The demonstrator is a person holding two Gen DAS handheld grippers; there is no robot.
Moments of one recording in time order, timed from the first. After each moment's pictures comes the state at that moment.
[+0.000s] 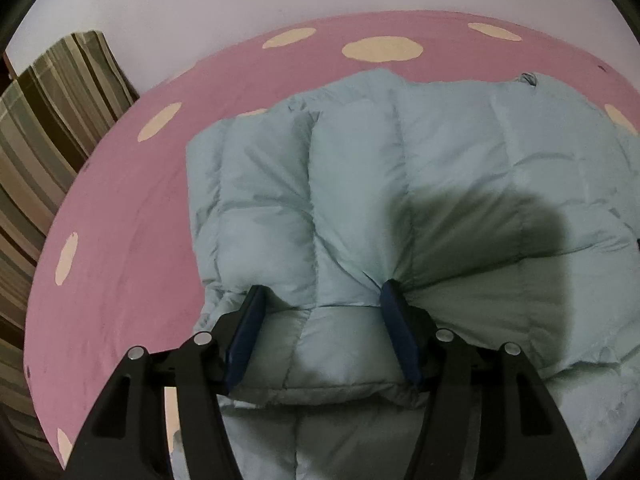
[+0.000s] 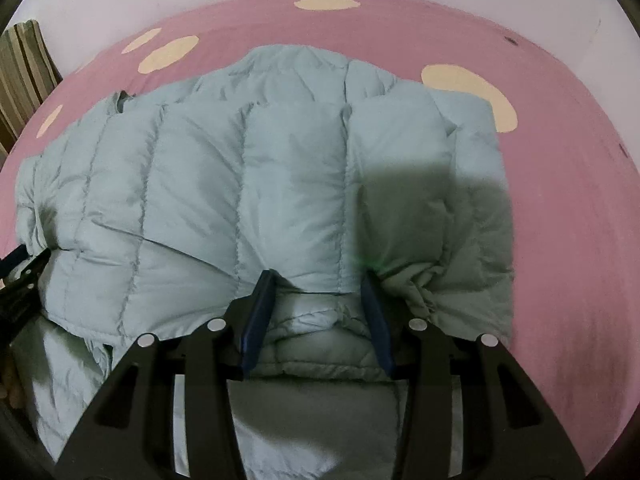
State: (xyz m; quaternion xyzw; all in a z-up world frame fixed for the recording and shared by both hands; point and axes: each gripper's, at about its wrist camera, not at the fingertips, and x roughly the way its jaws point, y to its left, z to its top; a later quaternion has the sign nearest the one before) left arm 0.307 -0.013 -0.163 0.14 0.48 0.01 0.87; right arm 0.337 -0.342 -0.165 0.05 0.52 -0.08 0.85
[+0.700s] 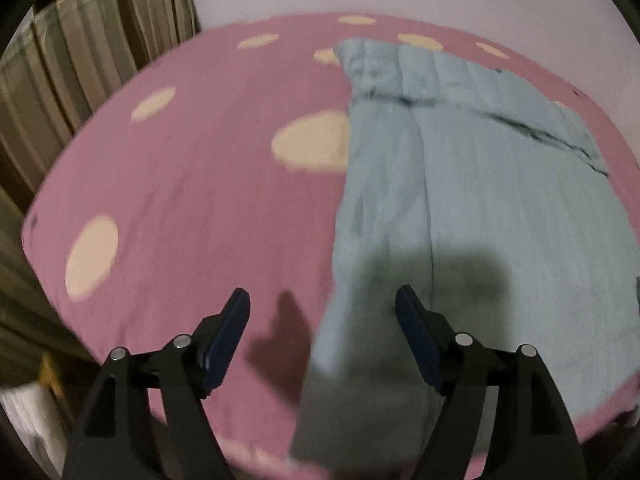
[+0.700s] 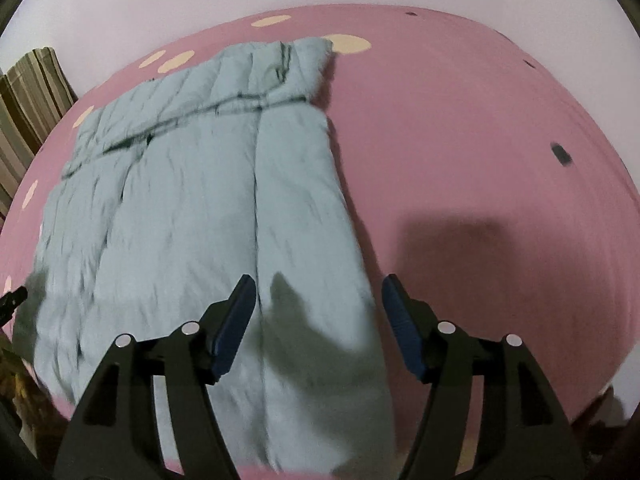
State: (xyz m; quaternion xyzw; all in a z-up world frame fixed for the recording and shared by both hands) left arm 0.055 0.110 -0.127 0.02 0.51 0.01 0.86; right arm 0.052 -0.382 -0.123 0.10 0.49 -0.11 0.86
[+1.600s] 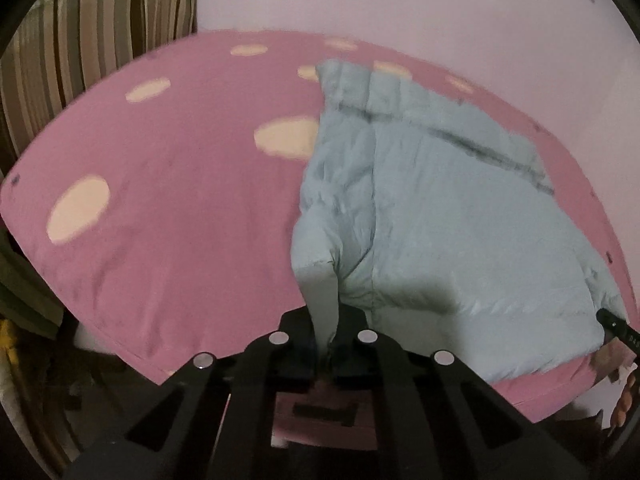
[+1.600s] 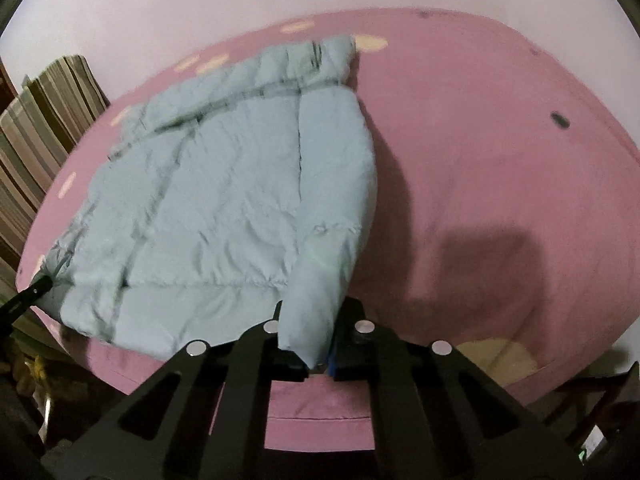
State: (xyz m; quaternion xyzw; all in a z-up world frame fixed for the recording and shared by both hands) left arm 0.001 0.111 -0.101 -0.06 0.45 -0.04 0.89; right arm -0.002 -0.354 -0.107 0.13 0.46 -0.06 0.88
